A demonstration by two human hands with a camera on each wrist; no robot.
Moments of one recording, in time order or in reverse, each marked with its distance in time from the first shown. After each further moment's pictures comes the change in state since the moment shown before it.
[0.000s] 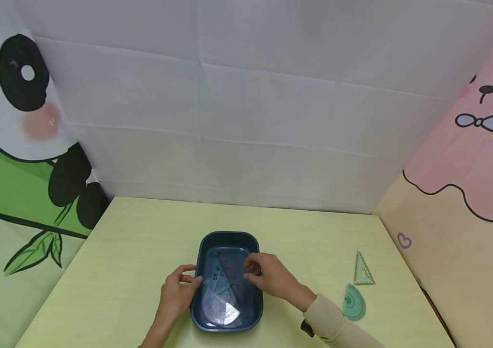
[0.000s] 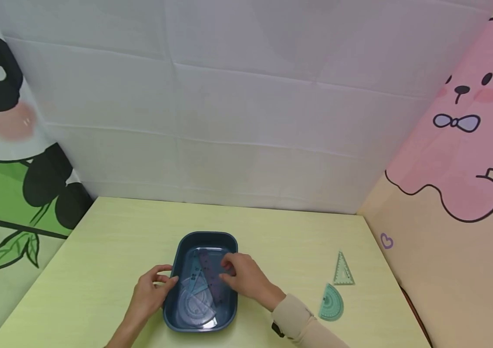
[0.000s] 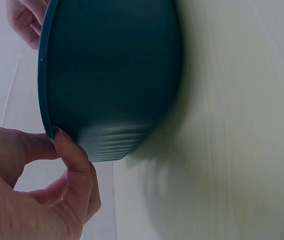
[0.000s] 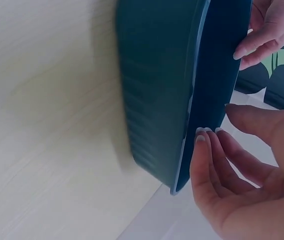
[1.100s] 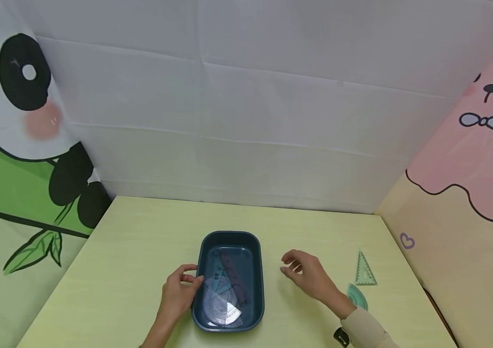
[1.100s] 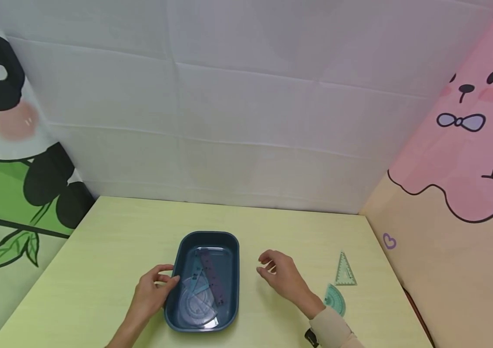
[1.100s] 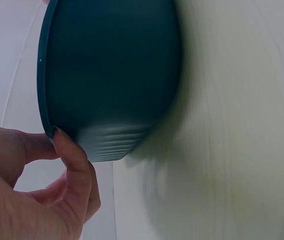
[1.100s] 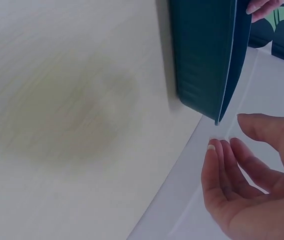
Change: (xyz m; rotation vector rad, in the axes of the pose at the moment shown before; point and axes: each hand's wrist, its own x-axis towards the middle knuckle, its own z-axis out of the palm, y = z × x) left_hand 0.000 -0.001 0.000 0.000 -0.006 -0.011; right_hand -0.047 0.050 -0.035 0.002 0.229 0.079
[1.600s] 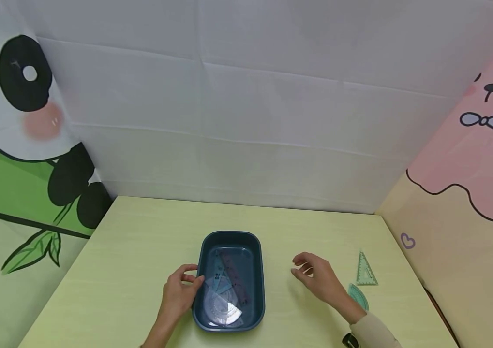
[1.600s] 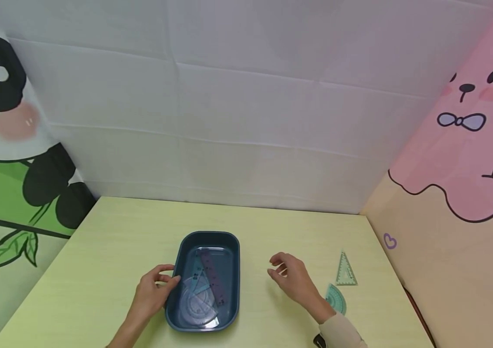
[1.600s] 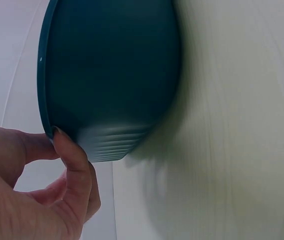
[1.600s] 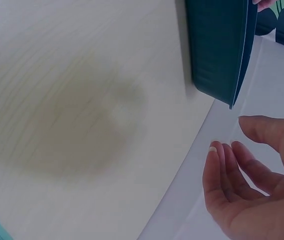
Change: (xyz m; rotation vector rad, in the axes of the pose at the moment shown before) left_hand 0.001 0.000 0.001 0.013 -0.003 -0.008; right_hand -0.014 0.014 -0.007 0.005 0.067 0.081
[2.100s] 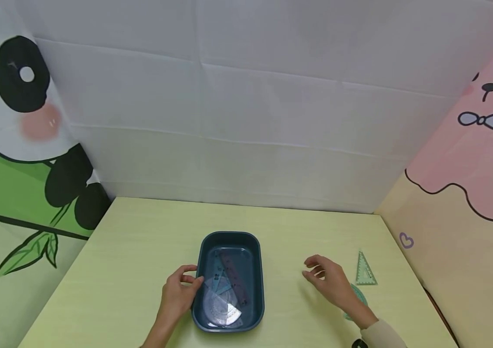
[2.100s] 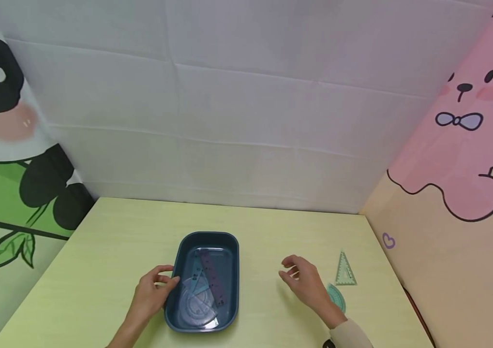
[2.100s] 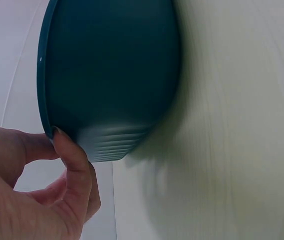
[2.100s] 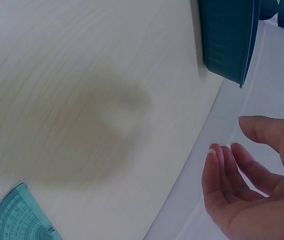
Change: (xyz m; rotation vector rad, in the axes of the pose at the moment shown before) left_hand 0.002 -0.002 0.002 -0.006 0.000 0.002; right_hand -0.016 0.018 -0.011 -0.010 0.086 0.049
